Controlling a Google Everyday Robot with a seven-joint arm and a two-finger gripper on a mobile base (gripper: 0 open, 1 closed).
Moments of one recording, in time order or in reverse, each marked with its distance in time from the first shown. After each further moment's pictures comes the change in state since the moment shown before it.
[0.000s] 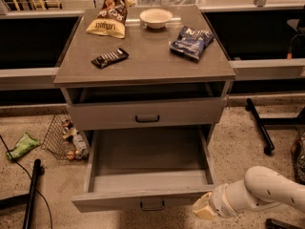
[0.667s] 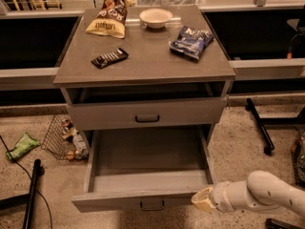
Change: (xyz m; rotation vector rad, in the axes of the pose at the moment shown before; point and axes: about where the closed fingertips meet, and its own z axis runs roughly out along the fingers) arm 0.003 -0.052 0.022 0.064 -0.147 0.050
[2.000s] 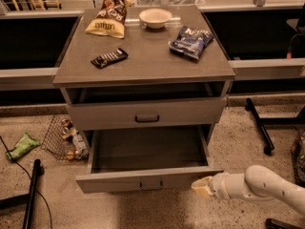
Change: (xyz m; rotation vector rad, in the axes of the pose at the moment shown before) arm -0.012 -0.061 0.020 0.051 -0.096 0.074
